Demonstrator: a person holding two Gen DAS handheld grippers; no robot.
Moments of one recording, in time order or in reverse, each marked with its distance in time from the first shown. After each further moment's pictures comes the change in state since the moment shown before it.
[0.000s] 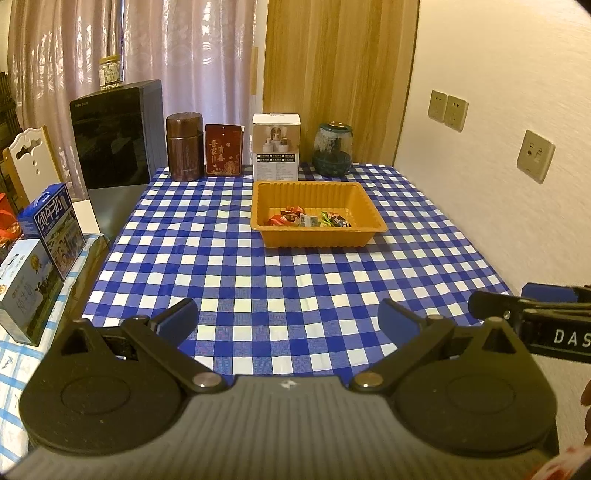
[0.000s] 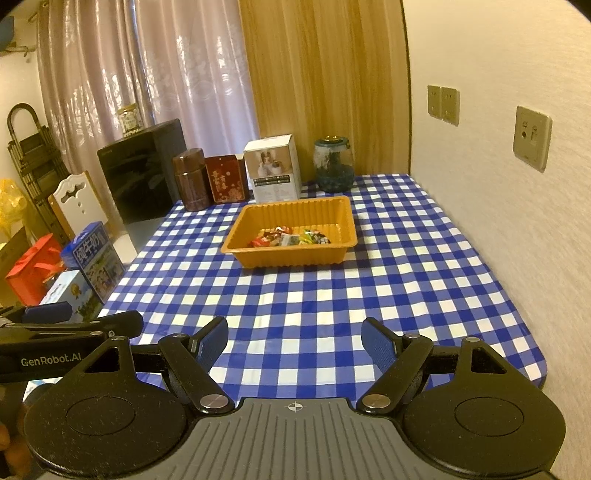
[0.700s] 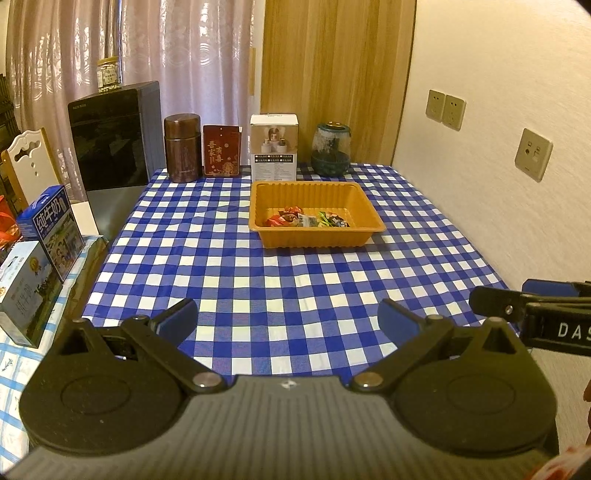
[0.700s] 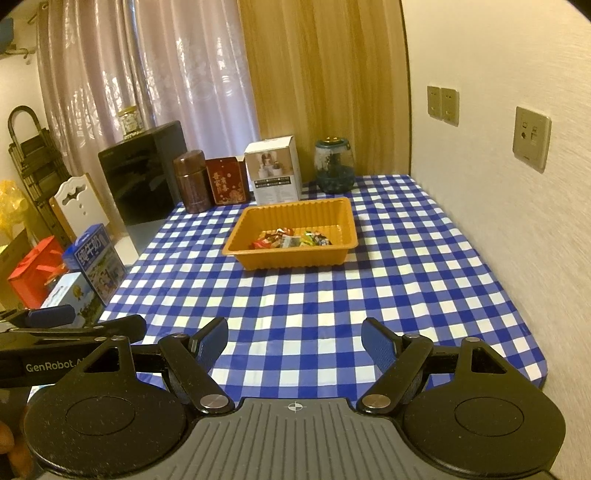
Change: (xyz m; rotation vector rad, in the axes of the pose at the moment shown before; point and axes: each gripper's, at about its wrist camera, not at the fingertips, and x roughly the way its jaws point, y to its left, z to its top) left arm -0.003 -0.002 0.002 0.003 -0.001 -0.001; right arm -0.003 0.001 0.003 0.004 -0.002 0.004
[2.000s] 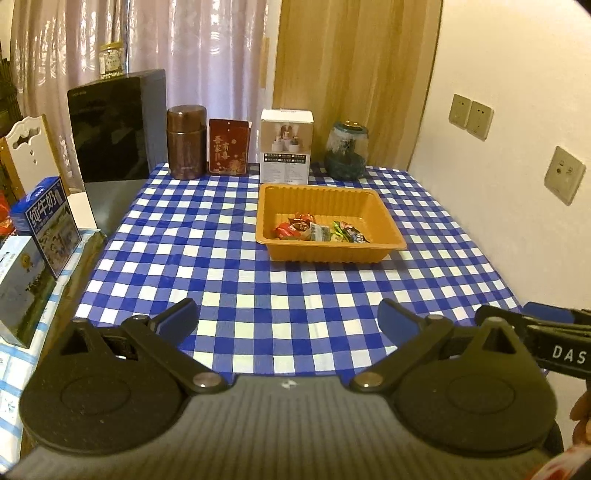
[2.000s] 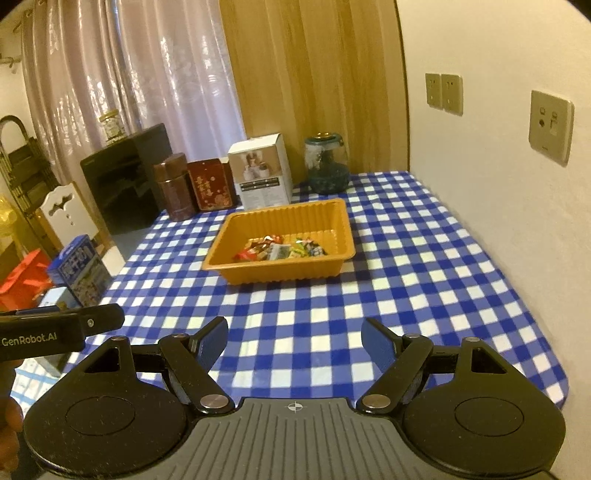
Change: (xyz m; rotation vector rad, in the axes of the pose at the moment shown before) left arm 0.055 0.013 0.031 -0.044 0.021 0.011; right arm 0.061 -0.023 0.019 0.045 0.000 0.002
